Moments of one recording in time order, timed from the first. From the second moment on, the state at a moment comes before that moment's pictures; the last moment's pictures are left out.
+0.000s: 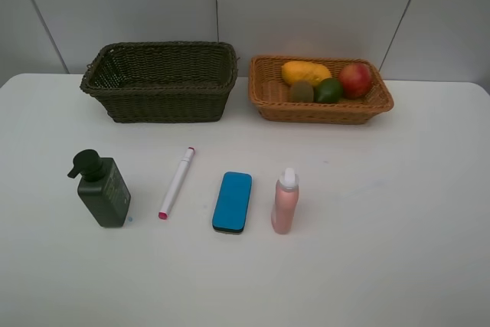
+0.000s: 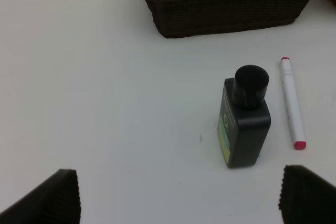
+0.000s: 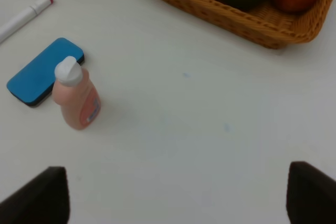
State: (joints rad) left arm 0.02 -0.01 -0.50 -0.08 1.05 0.12; right arm -0.01 0.41 -0.72 0.28 1.16 -0.47
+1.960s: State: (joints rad) left arm 0.02 -0.01 -0.50 -0.08 1.05 0.12; right arm -0.08 0.00 -0.53 0.16 1.09 -0.28
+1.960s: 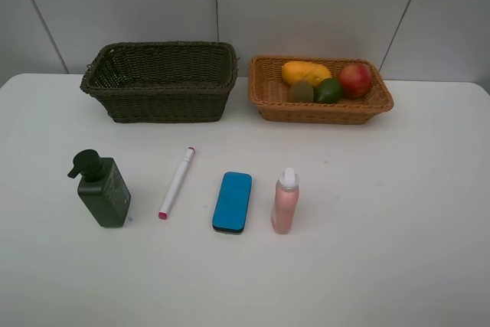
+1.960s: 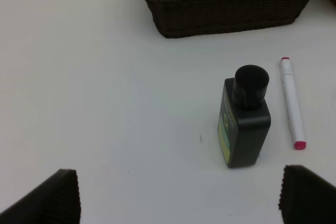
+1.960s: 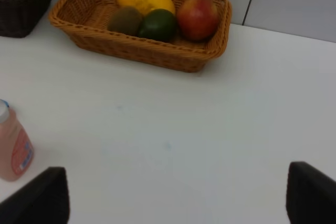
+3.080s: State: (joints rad) left arm 0.02 -0.01 -0.50 -0.08 1.05 0.12; right arm -0.08 0.00 -0.53 0.16 1.09 -0.28
